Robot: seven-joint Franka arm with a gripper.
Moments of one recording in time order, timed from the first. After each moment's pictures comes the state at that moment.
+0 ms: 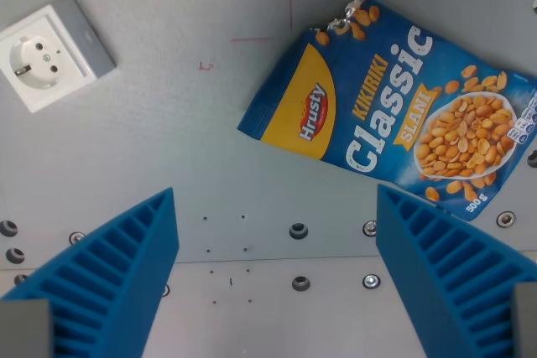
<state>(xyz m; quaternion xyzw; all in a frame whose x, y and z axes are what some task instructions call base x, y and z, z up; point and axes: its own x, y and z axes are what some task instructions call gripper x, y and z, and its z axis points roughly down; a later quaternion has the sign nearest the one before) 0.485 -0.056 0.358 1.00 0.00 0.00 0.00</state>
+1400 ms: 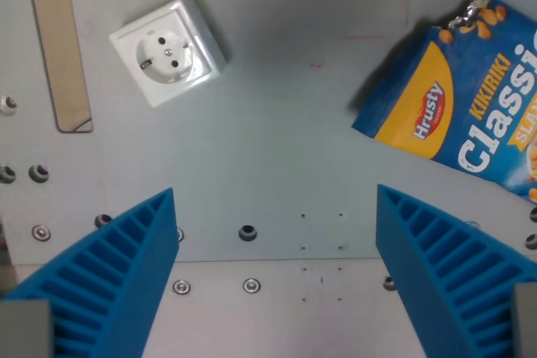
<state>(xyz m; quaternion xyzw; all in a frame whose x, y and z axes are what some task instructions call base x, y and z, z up) 0.486 0.041 0.357 1.00 0.01 0.00 0.00</state>
